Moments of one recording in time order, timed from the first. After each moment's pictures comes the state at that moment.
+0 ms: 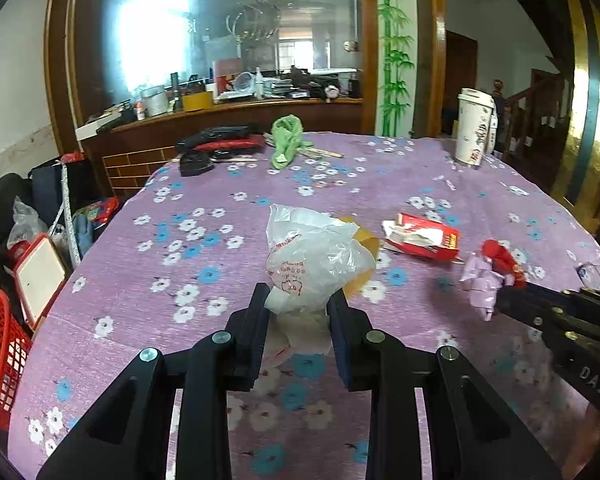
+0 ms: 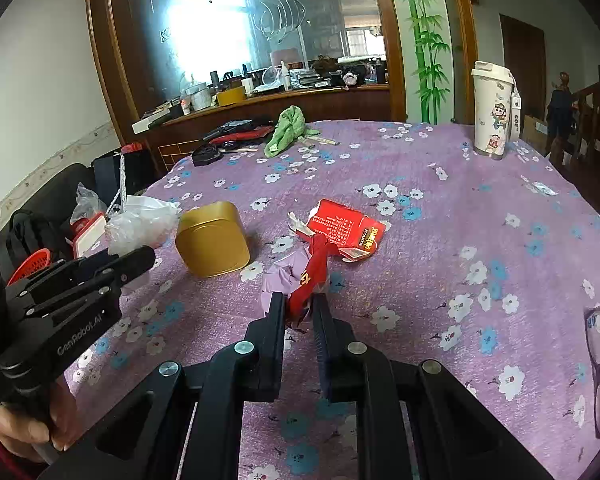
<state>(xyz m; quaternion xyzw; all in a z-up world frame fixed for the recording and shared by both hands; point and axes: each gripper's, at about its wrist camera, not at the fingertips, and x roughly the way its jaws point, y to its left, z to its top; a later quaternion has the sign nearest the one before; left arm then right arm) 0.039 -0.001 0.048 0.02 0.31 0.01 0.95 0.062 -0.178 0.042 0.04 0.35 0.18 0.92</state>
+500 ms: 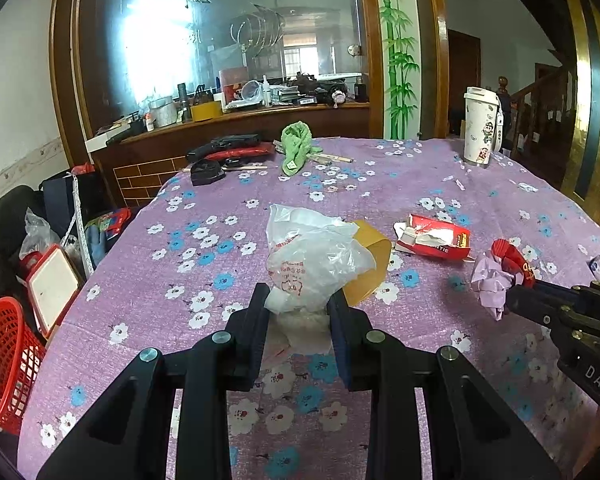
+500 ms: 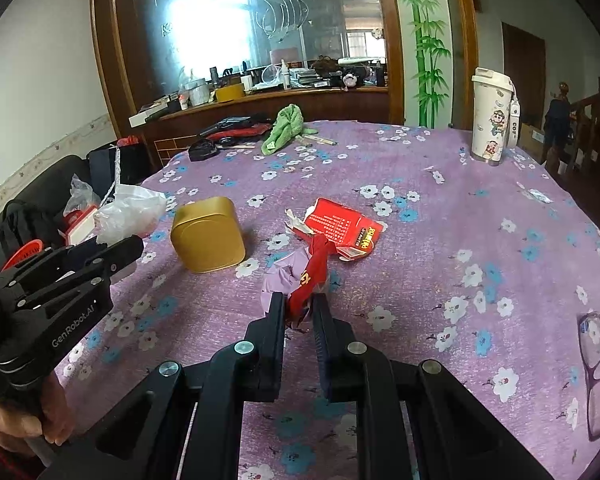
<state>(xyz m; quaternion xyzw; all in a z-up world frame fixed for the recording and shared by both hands) 0.034 -0.005 0.048 0.04 0.30 0.02 0.95 0.063 -0.176 0.040 0.02 0.35 0.17 0.92</state>
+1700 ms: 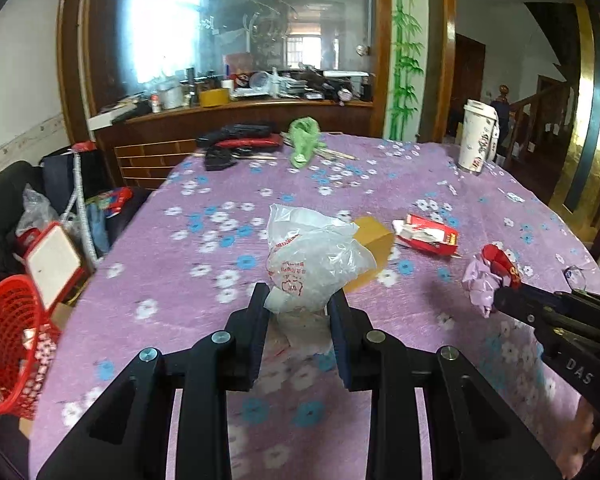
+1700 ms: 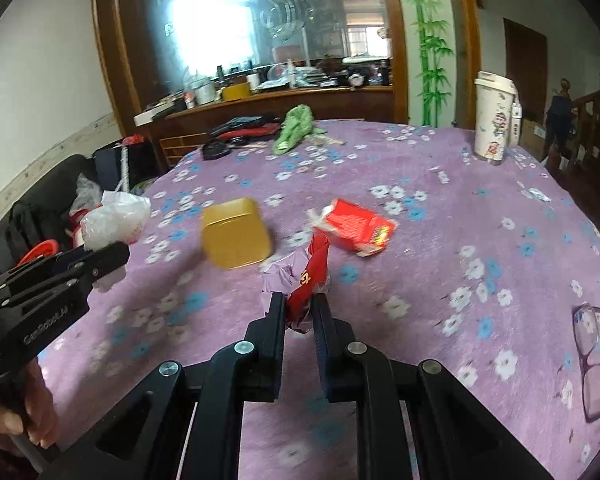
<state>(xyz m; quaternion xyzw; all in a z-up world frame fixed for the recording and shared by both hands) -0.002 0.030 0.078 0.00 0.32 0.02 0.95 0.035 -0.155 0.066 0.02 0.36 0.19 0.91</state>
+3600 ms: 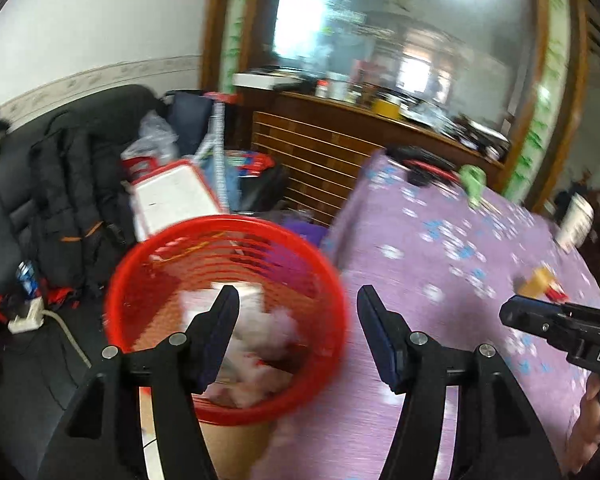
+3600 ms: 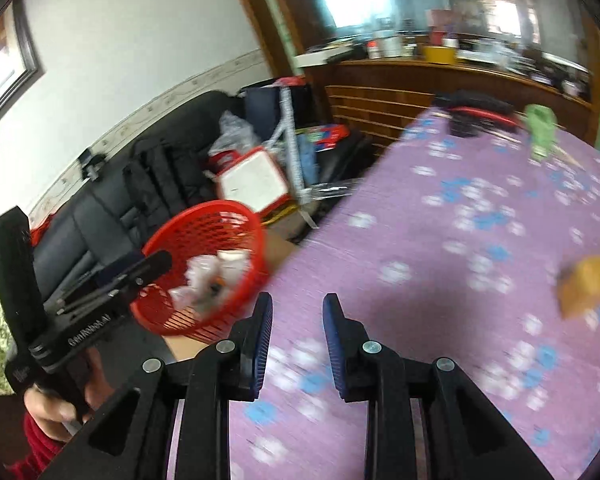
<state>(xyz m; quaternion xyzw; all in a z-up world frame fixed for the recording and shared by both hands) -0.106 0.296 0.094 -0.11 0.31 0.15 0.93 0.015 0.088 0.087 0.01 0.41 0.39 0.83</state>
